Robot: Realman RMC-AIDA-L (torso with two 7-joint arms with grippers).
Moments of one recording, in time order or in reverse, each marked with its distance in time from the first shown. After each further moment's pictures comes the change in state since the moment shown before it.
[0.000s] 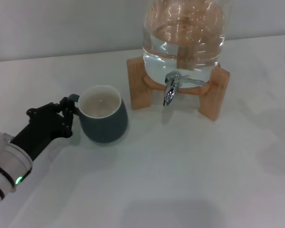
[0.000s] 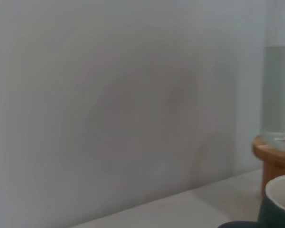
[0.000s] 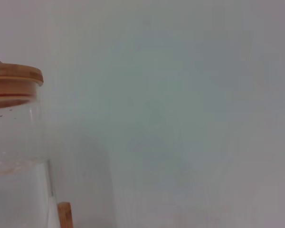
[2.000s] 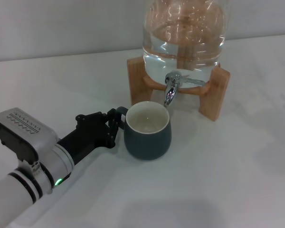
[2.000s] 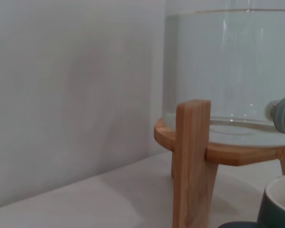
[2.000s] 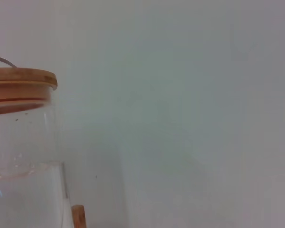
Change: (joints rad) left arm -0.031 -0.005 0.000 -0.176 0.170 0.180 -0.039; right arm 0.009 0.000 -0.006 0.014 -0.001 0.022 -0.004
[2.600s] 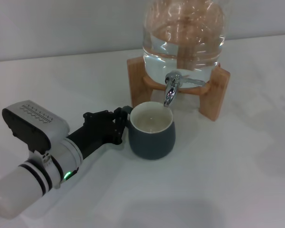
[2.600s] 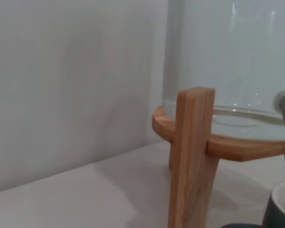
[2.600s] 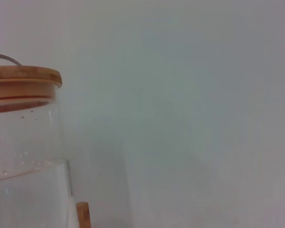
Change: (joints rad) left arm -0.032 0.000 -0.010 -0.050 0.001 0.111 -0.027; right arm -0.007 0.000 -0.001 0.000 -0.006 0.012 0.000
